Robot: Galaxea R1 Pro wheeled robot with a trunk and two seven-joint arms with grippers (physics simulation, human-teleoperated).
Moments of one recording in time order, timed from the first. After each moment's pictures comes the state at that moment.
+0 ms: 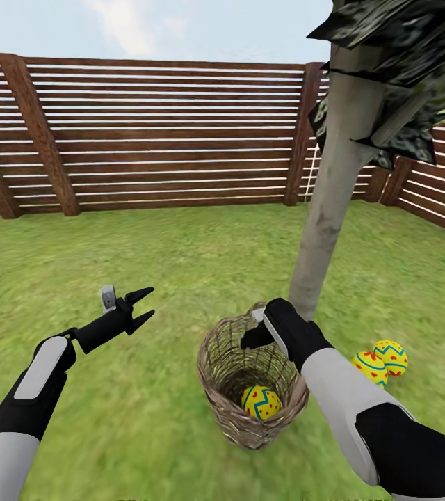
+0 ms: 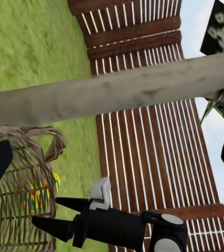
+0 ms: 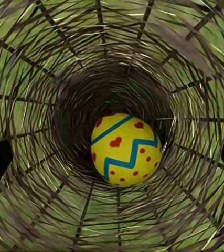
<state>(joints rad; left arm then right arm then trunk) -0.61 0.21 0.08 -1.15 1.39 0.87 -0.22 -1.01 0.14 0.24 -0.58 0.08 1.01 0.18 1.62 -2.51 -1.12</state>
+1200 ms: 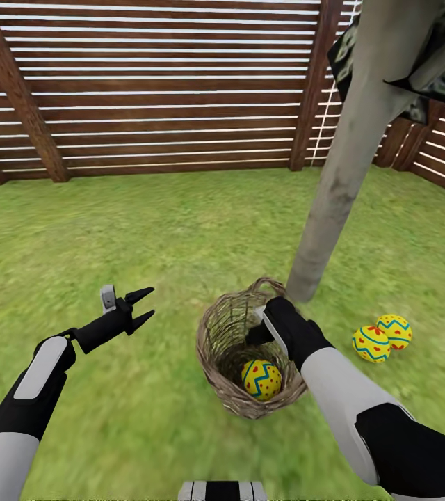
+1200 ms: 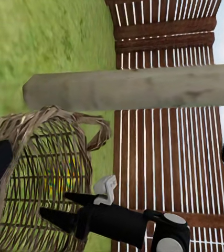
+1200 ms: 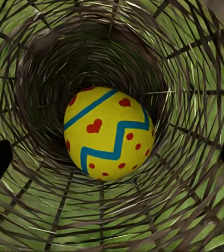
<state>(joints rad) -0.61 0.21 0.08 -1.15 1.39 0.87 -0.22 -1.01 0.14 0.24 -0.59 0.09 1.01 0.08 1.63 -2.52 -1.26</state>
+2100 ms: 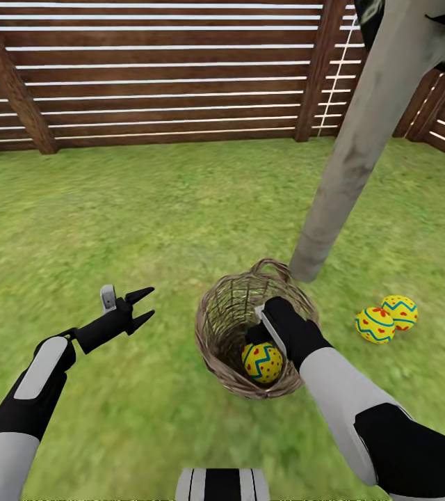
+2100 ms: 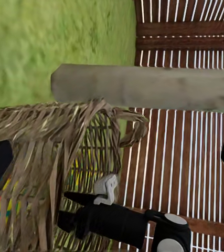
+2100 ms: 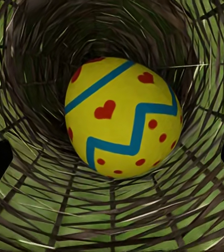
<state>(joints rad) -0.61 0.21 0.08 -1.14 1.39 0.87 -0.22 -1.01 0.15 0.24 -0.60 0.08 1.01 0.07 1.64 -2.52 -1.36</state>
